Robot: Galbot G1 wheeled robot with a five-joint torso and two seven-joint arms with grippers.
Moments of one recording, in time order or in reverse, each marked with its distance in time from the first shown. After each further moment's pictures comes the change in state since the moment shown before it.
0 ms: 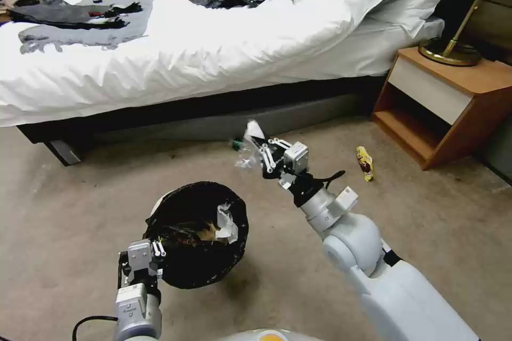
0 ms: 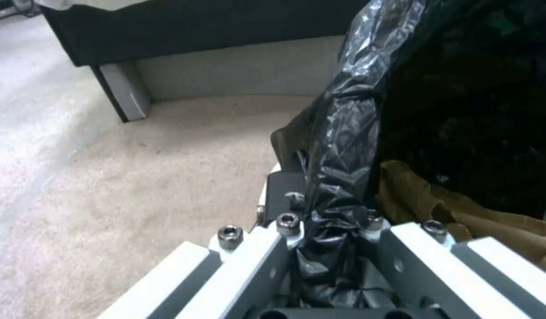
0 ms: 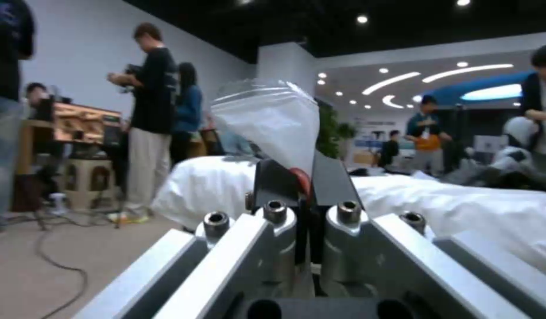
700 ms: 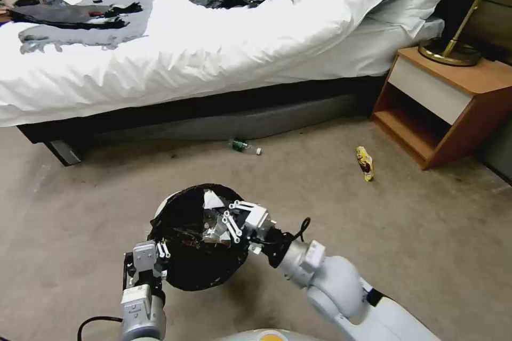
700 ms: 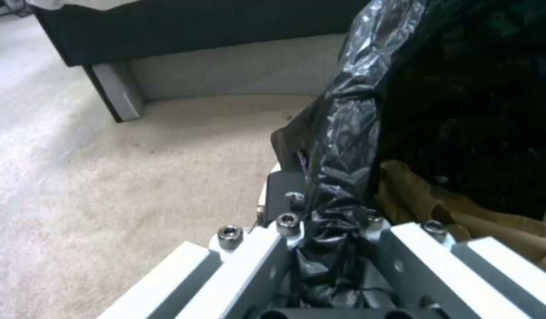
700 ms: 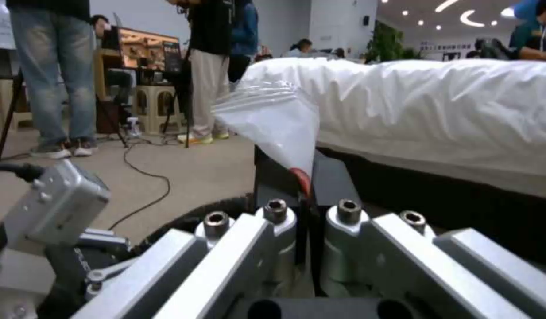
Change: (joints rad) left arm 0.006 -0.003 0.015 -0.005 0.012 0.001 0.002; right arm -0.055 -0.009 -0.200 -0.178 -0.109 0.036 -0.035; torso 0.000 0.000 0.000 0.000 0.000
